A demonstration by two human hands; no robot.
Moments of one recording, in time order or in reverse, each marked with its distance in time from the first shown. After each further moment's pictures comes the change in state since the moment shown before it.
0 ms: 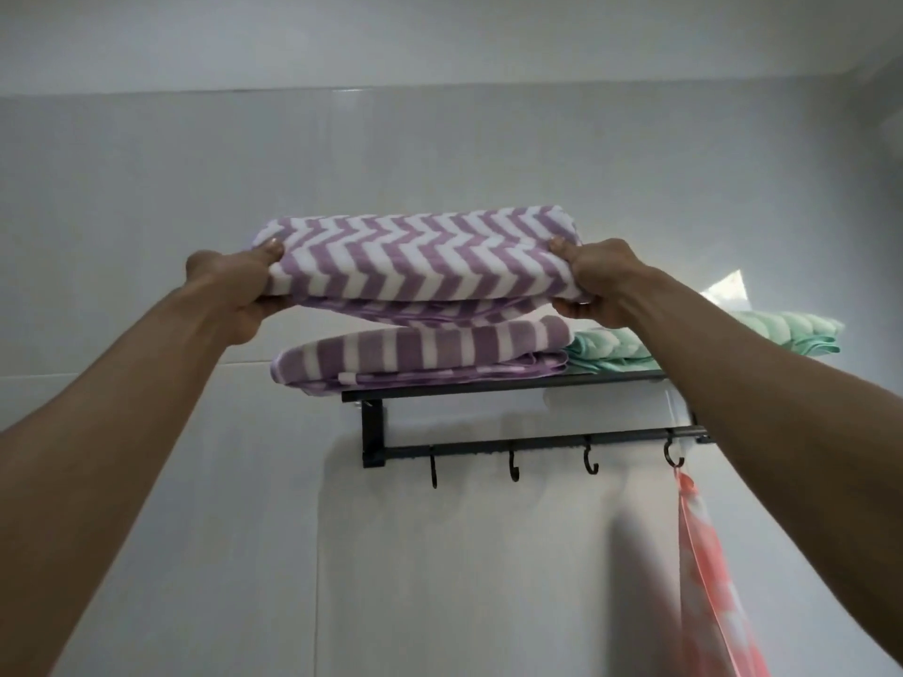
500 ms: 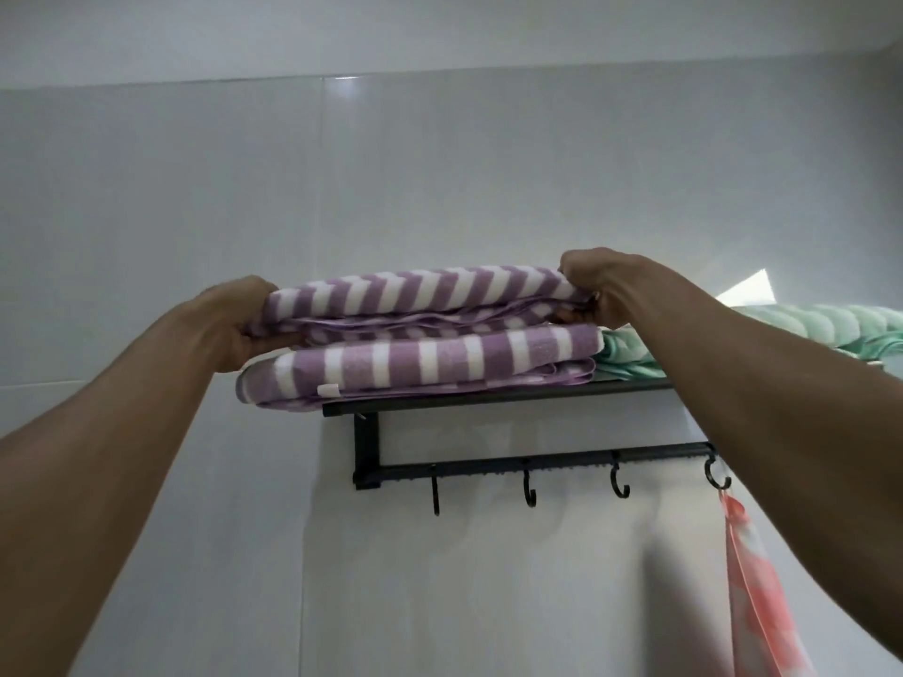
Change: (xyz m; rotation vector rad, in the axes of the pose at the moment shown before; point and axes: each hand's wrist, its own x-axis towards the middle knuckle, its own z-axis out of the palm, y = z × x) left_hand 0.040 -0.050 0.013 0.284 -0.053 -0.214; right_hand 0.060 0.025 0.024 -0.338 -0.023 0.202
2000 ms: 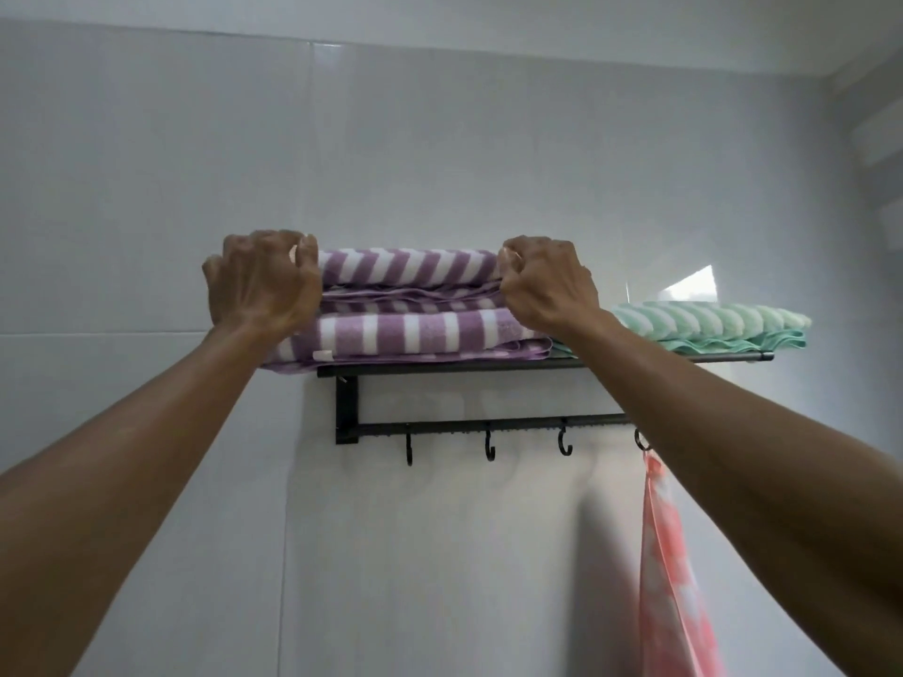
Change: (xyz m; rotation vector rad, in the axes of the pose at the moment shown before) left_hand -0.057 -0.017 0.022 0.918 0.444 0.861; right_hand -0.064 0.026 0.016 -0.675 0.418 -0.696
